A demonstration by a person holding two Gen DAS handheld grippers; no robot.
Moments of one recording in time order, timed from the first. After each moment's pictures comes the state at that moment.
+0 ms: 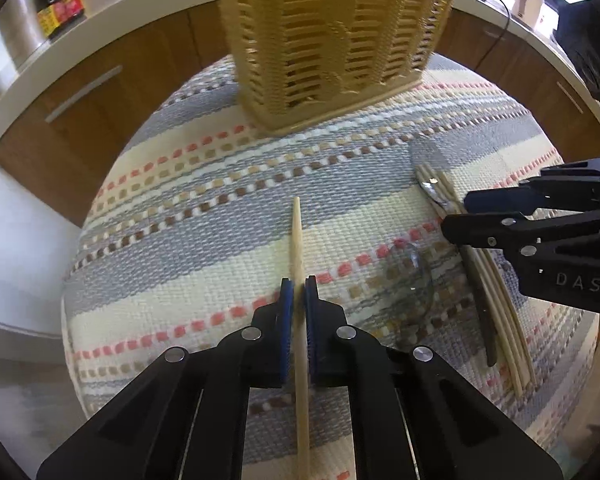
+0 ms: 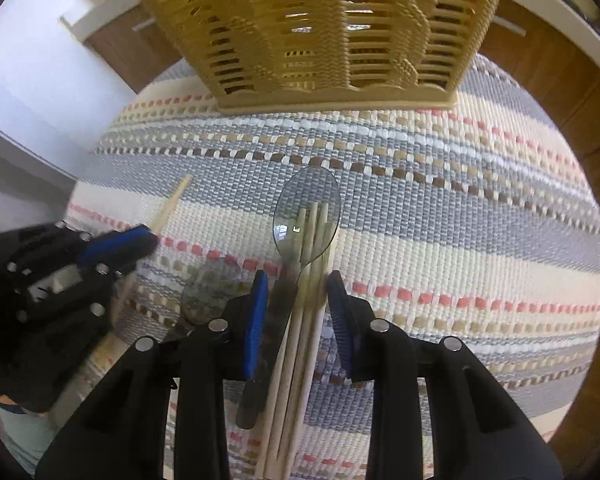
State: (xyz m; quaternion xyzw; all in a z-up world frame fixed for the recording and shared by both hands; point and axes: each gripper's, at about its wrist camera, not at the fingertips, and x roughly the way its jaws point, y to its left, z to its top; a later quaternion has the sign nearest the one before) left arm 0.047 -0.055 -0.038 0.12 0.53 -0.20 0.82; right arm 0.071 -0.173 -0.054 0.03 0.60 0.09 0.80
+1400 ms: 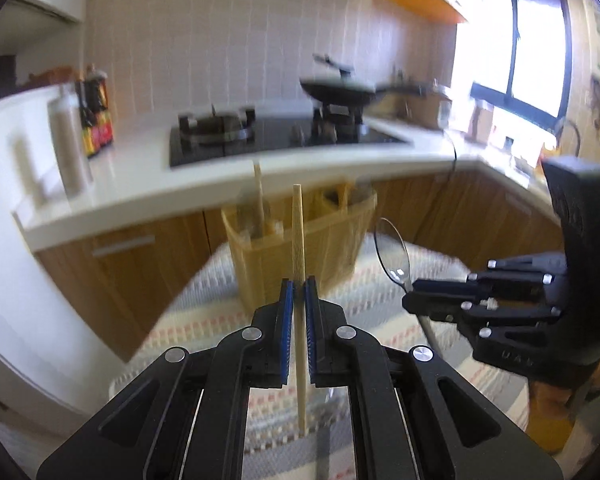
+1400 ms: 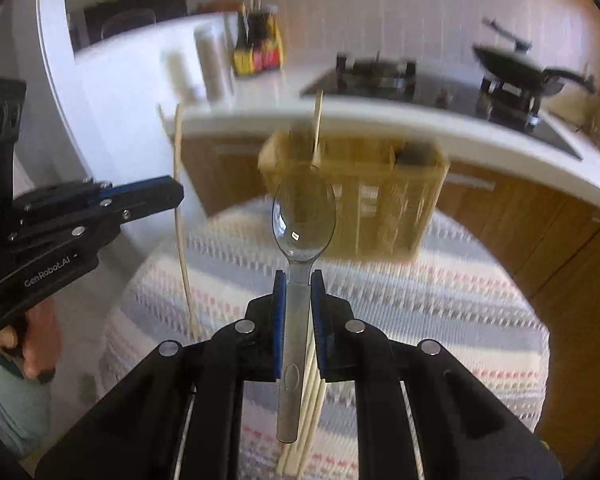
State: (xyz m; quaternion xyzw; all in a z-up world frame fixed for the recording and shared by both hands) left arm -0.011 -0.052 0.127 0.04 0.28 -0.25 0.93; right arm -0.026 -0.196 0.085 0.01 0.35 0.16 0.92
